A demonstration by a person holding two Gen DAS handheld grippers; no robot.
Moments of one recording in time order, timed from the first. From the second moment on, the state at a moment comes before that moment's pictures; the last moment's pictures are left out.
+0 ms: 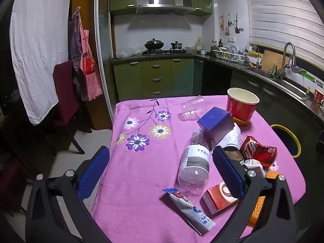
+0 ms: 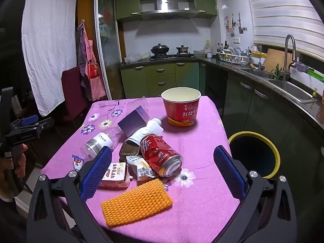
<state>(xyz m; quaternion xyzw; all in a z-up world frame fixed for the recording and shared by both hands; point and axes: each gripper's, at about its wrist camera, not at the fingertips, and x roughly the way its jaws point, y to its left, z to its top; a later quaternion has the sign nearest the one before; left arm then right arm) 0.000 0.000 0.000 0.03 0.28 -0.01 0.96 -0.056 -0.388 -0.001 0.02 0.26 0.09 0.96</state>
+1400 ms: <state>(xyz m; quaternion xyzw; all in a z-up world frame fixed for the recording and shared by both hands) 0.000 -0.002 -0.005 0.03 0.28 -0.02 0.96 -0.052 -0.386 -0.004 0.02 0.27 0.09 0.96</state>
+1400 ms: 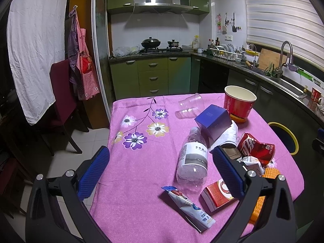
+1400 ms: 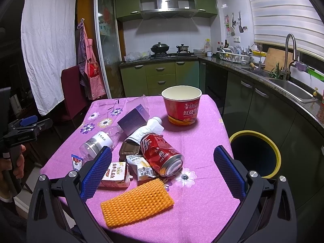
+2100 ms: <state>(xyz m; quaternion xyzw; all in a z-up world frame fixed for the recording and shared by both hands) 0.000 -0.003 -0.006 0.03 0.28 -0.02 0.96 -0.052 -0.389 -0.003 0.02 0.27 0.09 0.96</state>
